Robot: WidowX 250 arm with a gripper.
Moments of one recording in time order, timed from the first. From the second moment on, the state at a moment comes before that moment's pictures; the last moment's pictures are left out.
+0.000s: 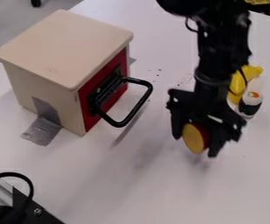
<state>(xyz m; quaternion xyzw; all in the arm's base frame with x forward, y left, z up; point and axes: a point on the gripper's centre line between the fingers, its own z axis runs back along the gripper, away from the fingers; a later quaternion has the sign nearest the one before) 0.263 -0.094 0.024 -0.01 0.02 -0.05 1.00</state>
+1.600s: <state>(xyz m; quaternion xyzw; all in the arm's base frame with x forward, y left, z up) 0.221 -0.087 0.093 -0.02 -0.05 0.05 1.00</state>
